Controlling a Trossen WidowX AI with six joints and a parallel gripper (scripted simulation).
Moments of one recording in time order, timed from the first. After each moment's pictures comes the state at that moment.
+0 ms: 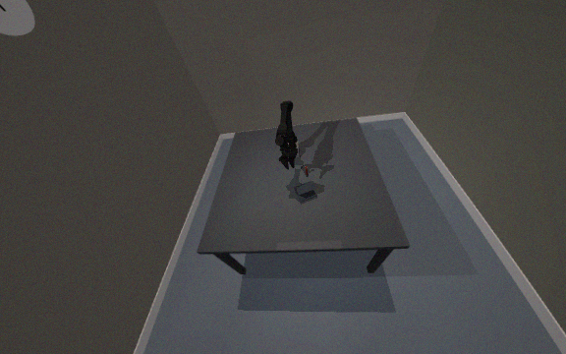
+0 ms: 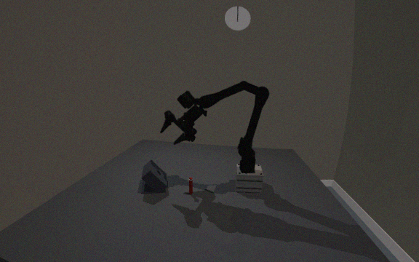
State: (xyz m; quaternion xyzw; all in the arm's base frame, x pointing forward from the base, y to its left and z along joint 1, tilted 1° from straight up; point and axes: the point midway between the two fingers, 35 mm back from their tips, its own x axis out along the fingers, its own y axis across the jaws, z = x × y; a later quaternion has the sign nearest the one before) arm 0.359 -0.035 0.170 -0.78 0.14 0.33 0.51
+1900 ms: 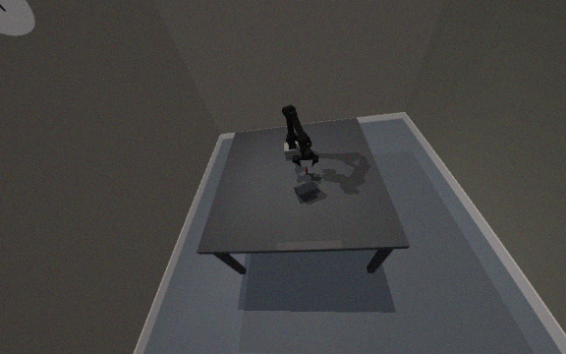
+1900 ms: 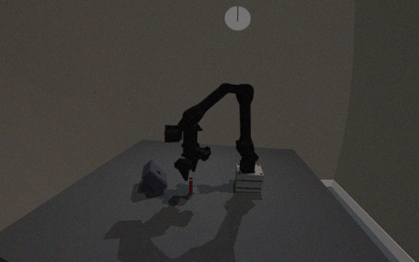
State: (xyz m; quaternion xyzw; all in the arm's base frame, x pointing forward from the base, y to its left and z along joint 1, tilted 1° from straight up) arm 0.264 0.085 0.046 -0.72 0.07 0.69 0.09
